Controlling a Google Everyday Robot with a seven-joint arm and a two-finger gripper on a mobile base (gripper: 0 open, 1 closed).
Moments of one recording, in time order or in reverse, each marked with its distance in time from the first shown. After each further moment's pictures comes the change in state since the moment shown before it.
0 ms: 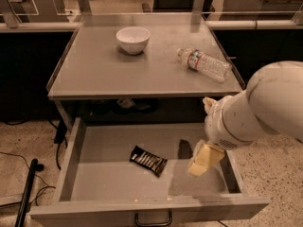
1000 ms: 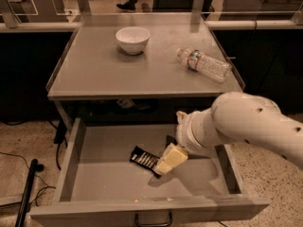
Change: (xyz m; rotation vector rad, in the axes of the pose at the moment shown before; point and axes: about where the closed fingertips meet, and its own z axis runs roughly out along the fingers) arm -0.031 0.007 0.110 -0.094 -0.184 0.118
